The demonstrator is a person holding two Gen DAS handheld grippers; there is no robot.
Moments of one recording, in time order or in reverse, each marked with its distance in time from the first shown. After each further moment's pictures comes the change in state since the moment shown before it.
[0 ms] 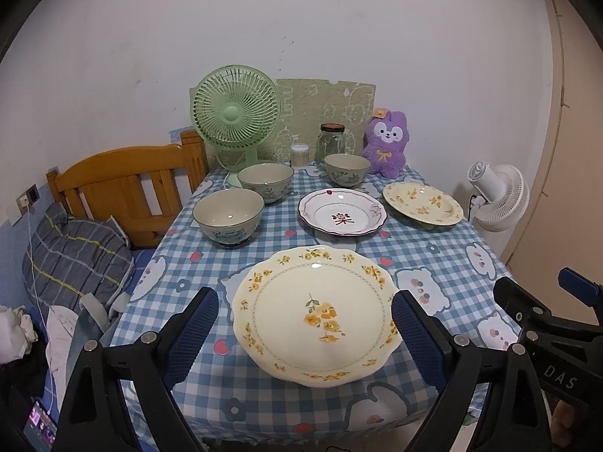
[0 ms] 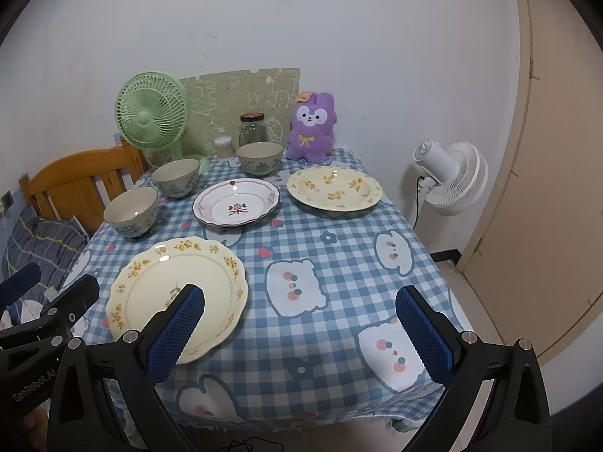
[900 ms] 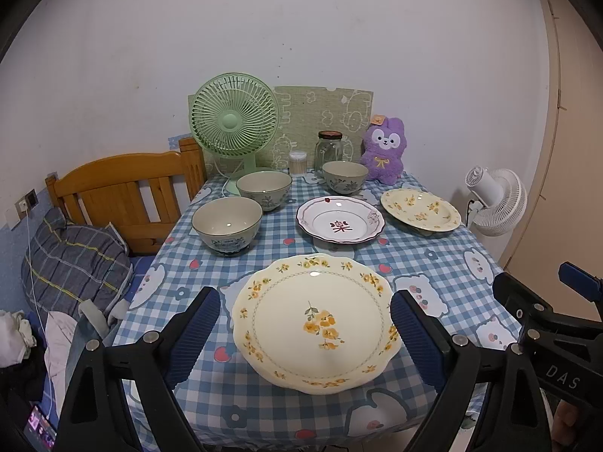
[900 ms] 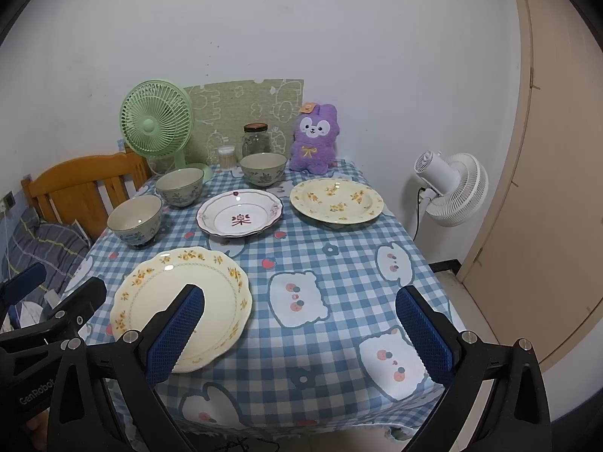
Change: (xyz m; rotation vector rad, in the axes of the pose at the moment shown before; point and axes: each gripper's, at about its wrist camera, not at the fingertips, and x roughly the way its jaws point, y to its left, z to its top) left arm -0.002 -0.002 0.003 0.005 -0.028 -0.005; right arm -0.008 0.006 0.007 -0.013 -0.036 0.001
